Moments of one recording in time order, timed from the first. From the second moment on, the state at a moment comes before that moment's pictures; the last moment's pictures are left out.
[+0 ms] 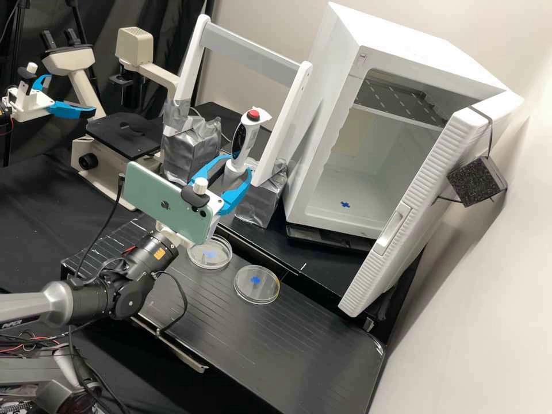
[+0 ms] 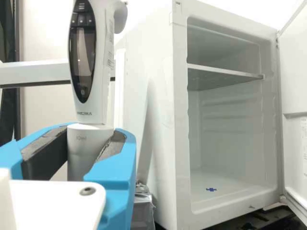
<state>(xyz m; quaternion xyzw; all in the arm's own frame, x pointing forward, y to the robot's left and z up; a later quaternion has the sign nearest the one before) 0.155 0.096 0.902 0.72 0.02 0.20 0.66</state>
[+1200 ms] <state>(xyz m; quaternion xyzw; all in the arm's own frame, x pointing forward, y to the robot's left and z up) 0.149 0.115 0.919 0.72 0.04 0.24 0.65</state>
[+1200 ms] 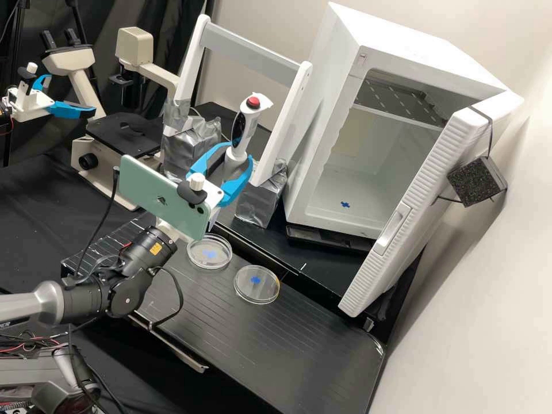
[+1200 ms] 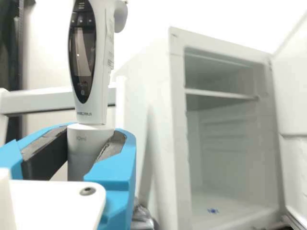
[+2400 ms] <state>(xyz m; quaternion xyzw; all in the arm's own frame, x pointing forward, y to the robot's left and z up) 0.280 0.272 0.966 0.66 0.13 0.12 0.73</state>
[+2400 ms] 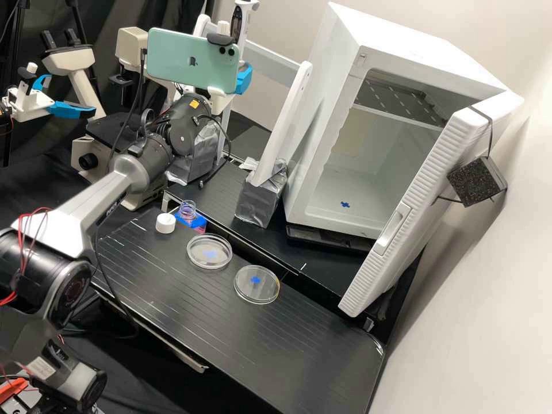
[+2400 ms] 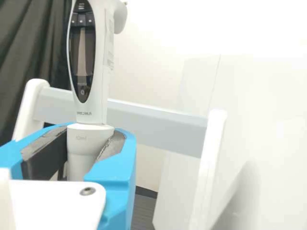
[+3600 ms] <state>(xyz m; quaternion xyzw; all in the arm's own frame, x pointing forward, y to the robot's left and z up) 0.328 0.265 0.933 0.66 0.12 0.03 0.74</state>
